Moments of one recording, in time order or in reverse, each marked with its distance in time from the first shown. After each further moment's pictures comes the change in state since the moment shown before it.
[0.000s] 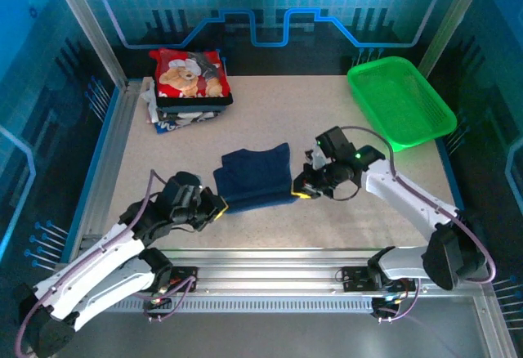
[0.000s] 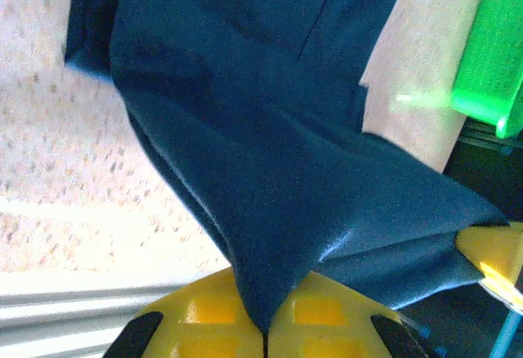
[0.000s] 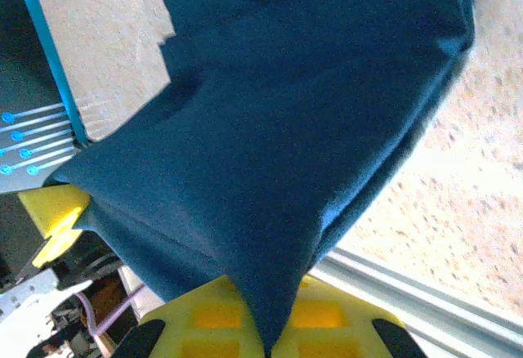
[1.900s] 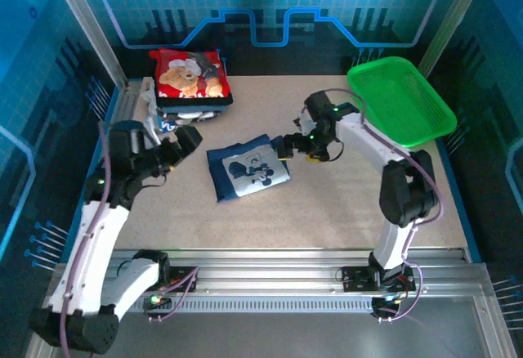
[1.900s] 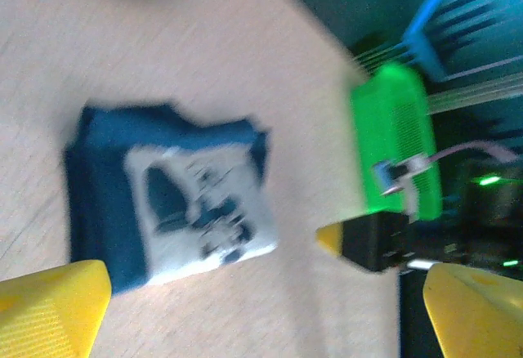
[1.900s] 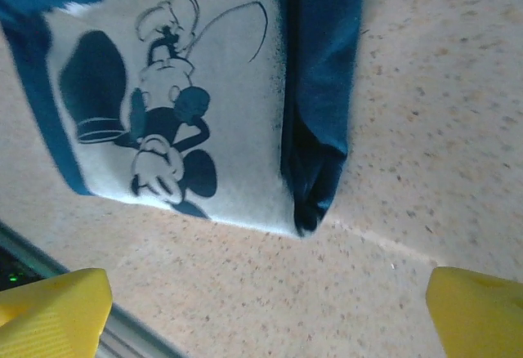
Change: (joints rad) left arm 0.531 0.152 0.369 -0.084 0.182 0.545; right arm -0.100 0.510 0.445 -0.114 0.170 -0.449
